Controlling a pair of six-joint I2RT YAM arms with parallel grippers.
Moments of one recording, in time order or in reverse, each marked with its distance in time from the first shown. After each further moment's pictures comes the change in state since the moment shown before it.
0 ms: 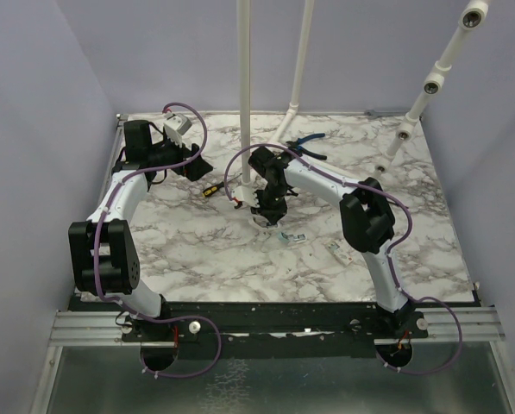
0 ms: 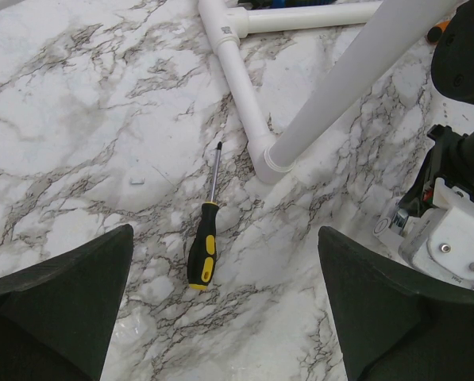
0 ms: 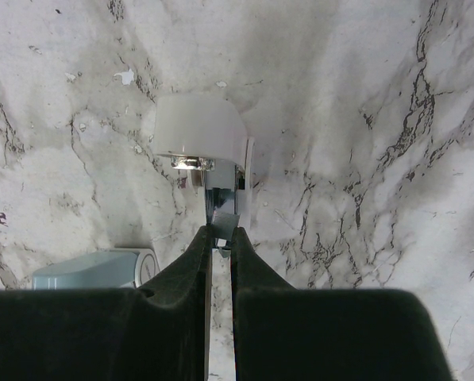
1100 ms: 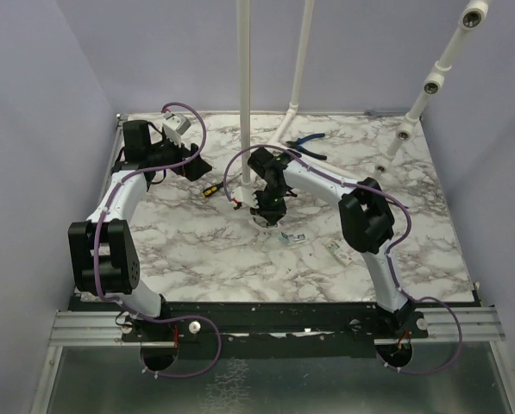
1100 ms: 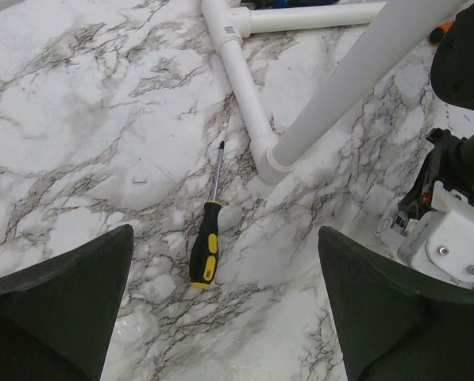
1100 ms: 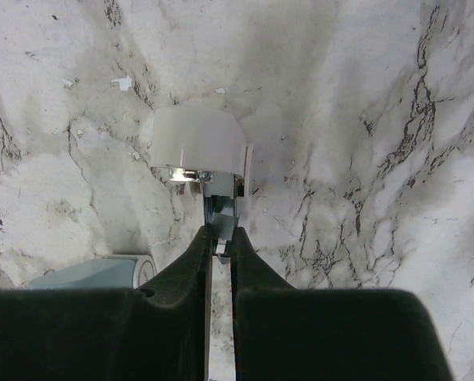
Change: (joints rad) left arm 0.006 0.000 0.000 0.000 0.000 0.000; right arm 0.005 0.004 -0.007 0.014 0.000 0.003
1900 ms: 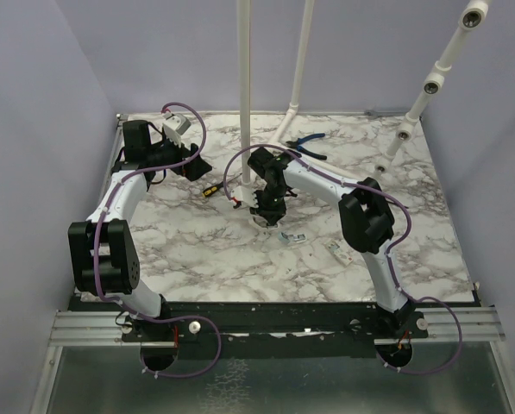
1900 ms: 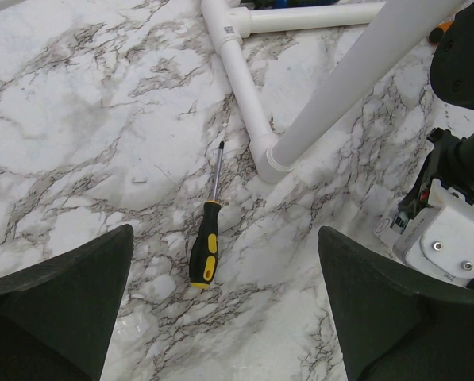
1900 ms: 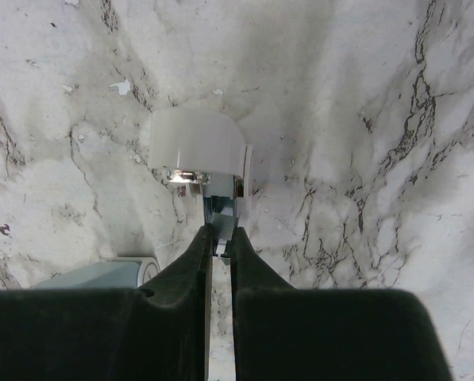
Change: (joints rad) left arm 0.000 0.000 0.000 0.000 0.002 0.000; right arm 0.000 0.000 0.000 0.004 0.000 0.034
